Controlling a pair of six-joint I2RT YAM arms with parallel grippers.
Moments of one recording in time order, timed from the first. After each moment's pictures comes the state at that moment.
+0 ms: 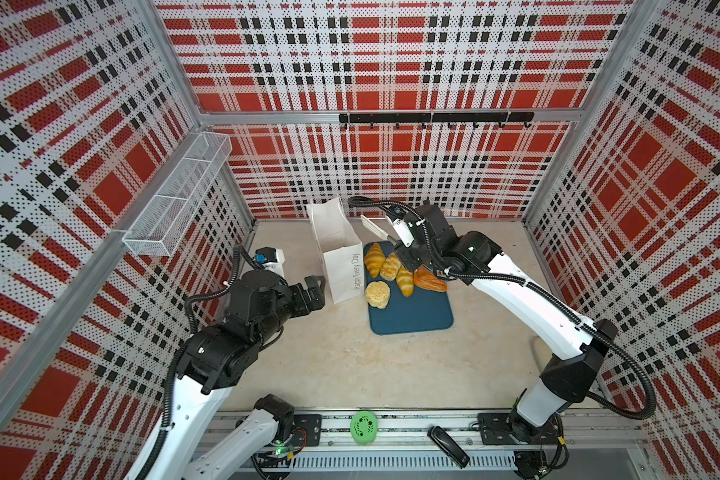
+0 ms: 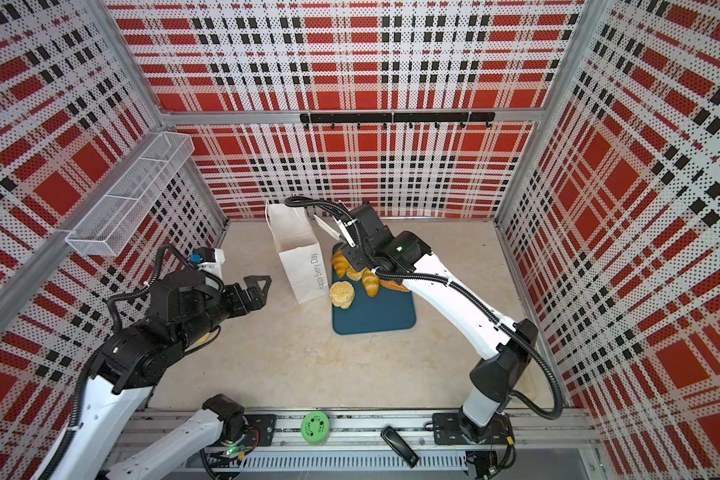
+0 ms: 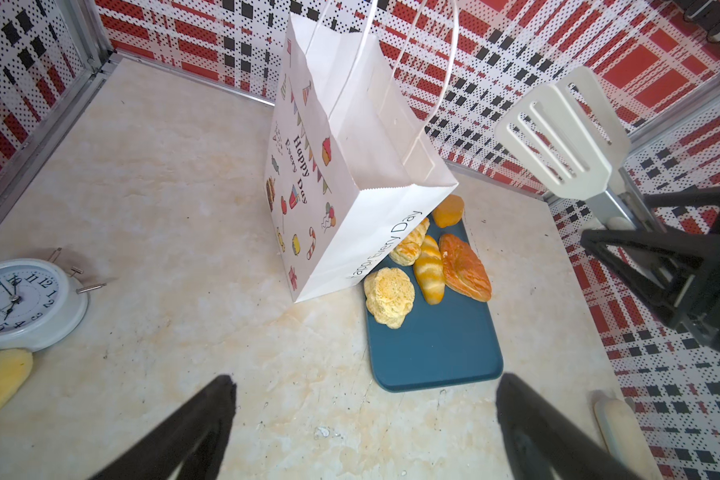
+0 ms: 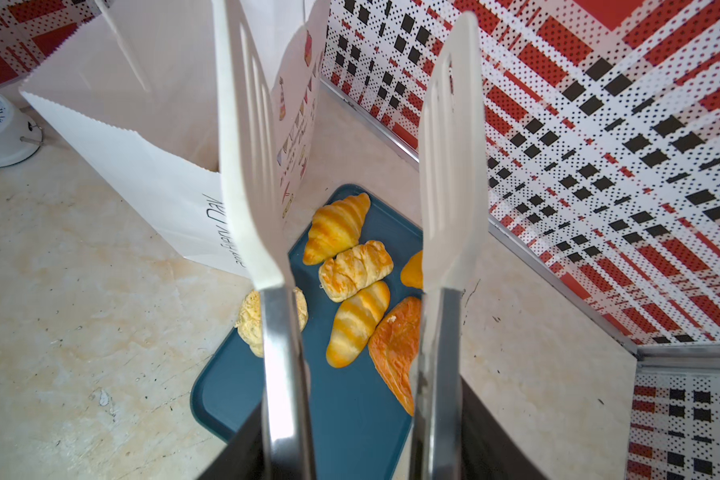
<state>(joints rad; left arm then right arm) -0.47 0.79 1.19 -0.91 -0.17 -0.54 0.80 1.66 1.85 -0.89 0.32 -0.10</state>
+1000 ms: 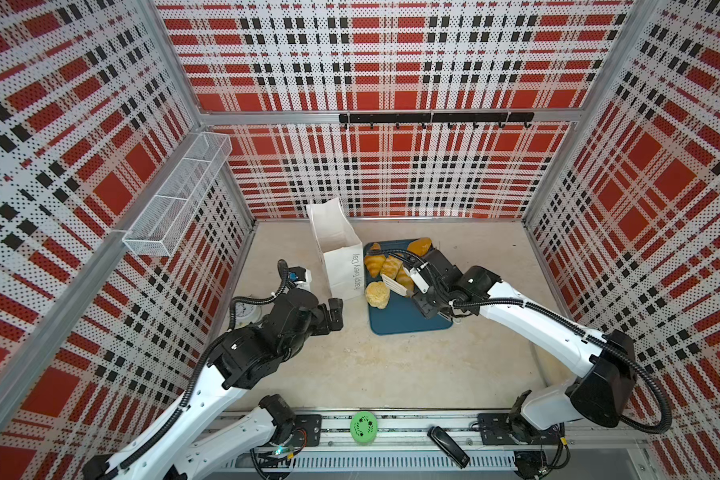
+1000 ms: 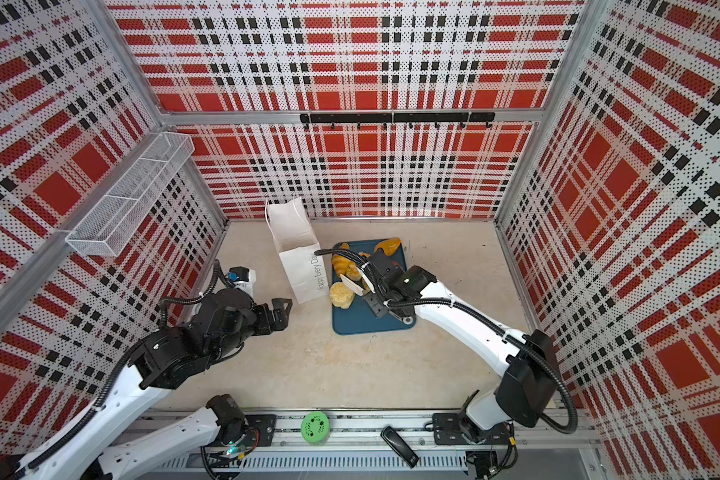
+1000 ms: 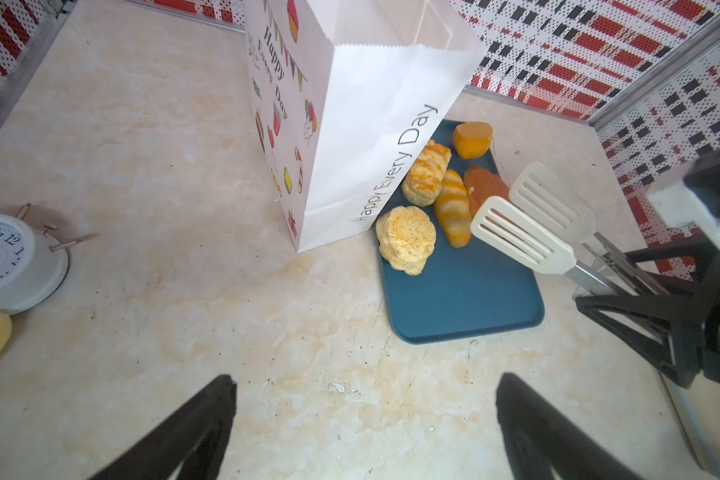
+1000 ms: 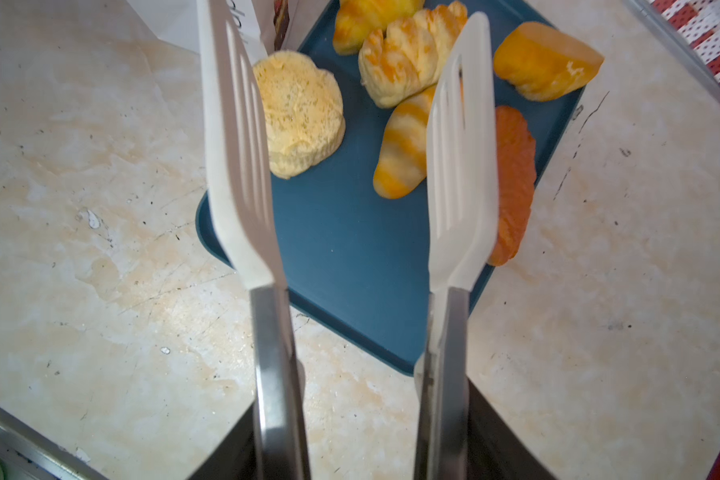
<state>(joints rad) -0.75 0.80 1.00 -0.90 -0.37 -0.65 0.78 1.49 1.32 -0.90 0.19 0.04</state>
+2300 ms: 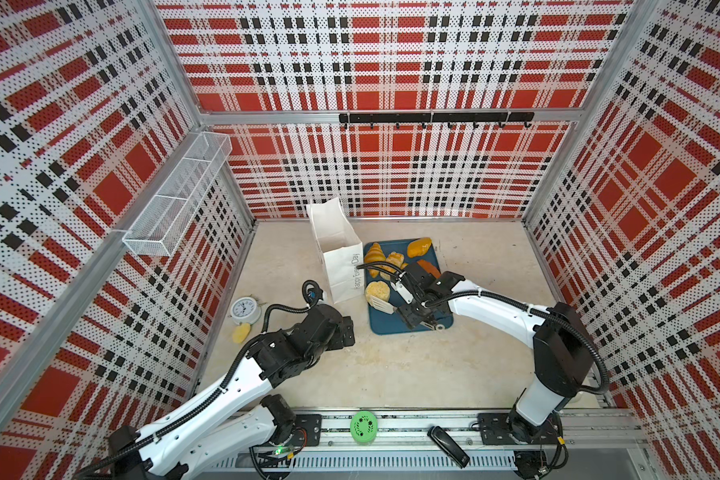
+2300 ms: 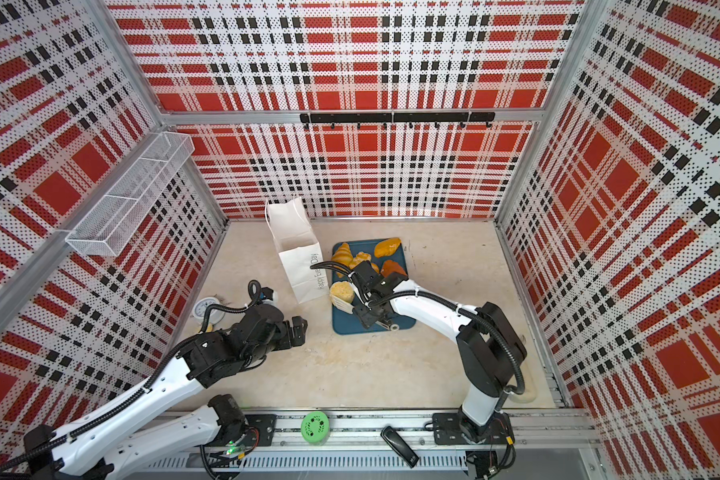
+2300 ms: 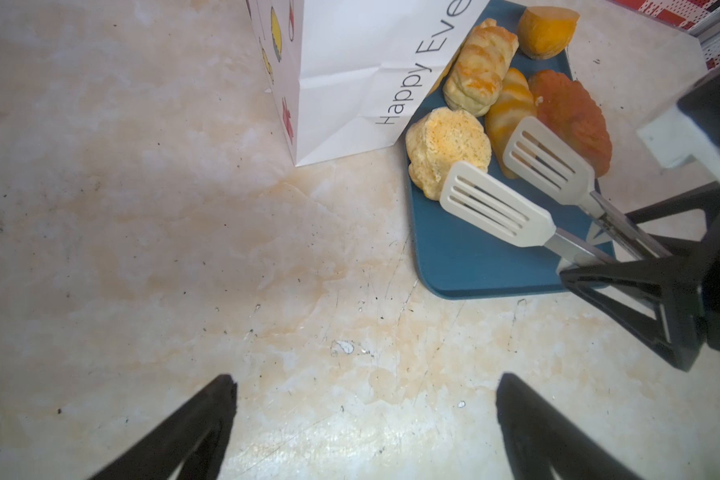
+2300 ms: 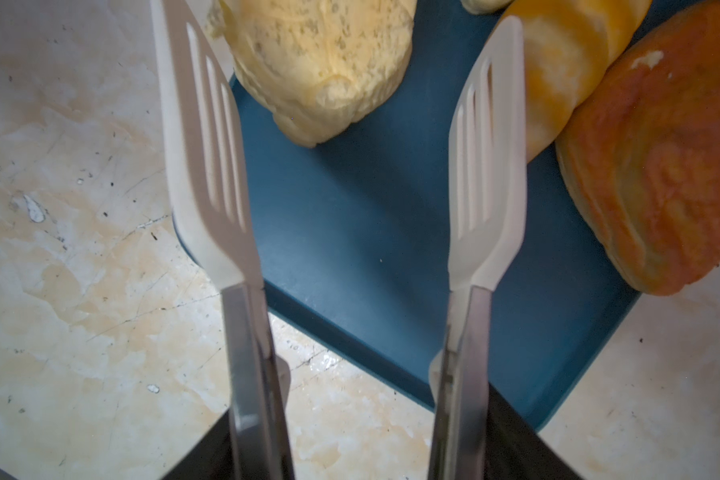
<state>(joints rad) -0.80 0.86 0.76 -0.77 -0.33 -0.79 0.78 1.71 1.29 -0.77 0.10 0.07</state>
